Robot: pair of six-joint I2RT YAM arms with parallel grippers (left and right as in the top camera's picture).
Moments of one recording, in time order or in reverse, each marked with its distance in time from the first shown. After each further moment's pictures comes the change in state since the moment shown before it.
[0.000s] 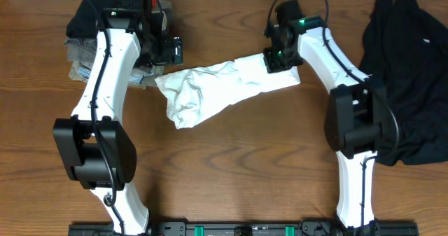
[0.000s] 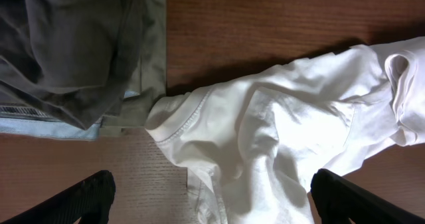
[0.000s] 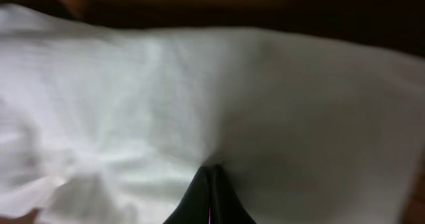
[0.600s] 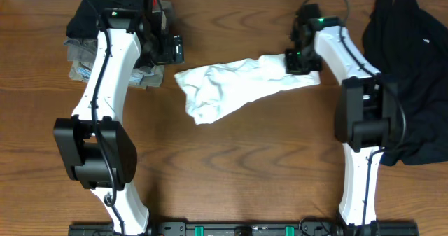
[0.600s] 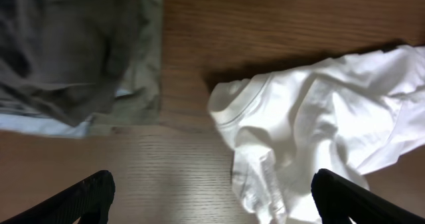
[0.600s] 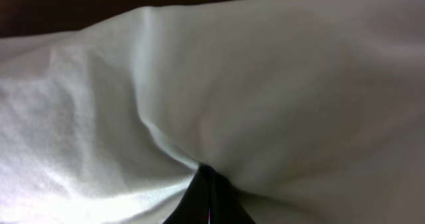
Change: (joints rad) left arm -0.011 0.000 -0.001 0.010 0.017 -0.053; right arm -0.137 0.032 0.000 -0.064 0.083 0.138
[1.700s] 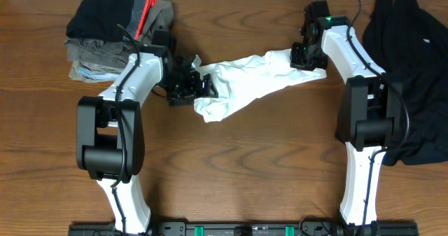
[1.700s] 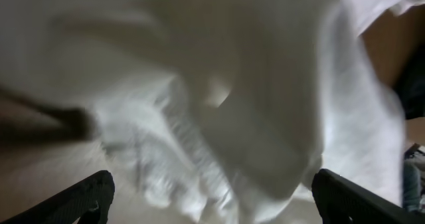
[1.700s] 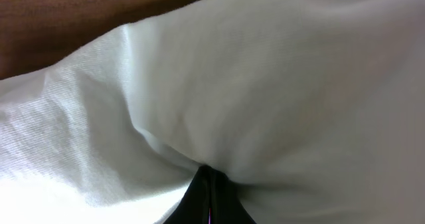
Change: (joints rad) left arm -0.056 0.070 -0.372 0.203 0.482 0.046; right arm -0.015 0.000 0.000 0.066 0.013 0.103
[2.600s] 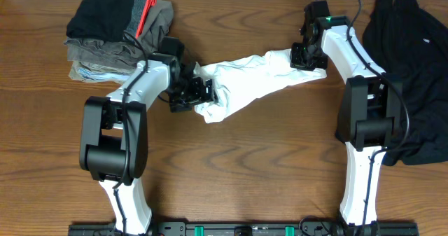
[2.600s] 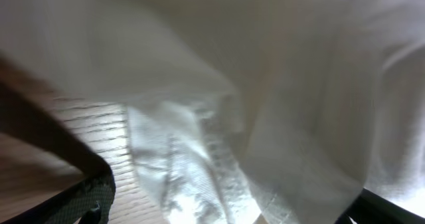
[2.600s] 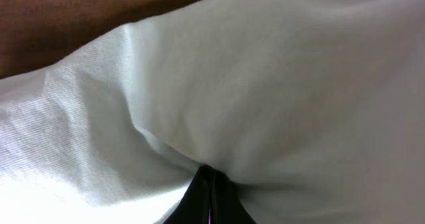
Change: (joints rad) left arm -0.051 -0.008 -0.083 0.095 -0.133 -0.156; right arm 0.000 0.000 0.000 0.000 0.000 -0.006
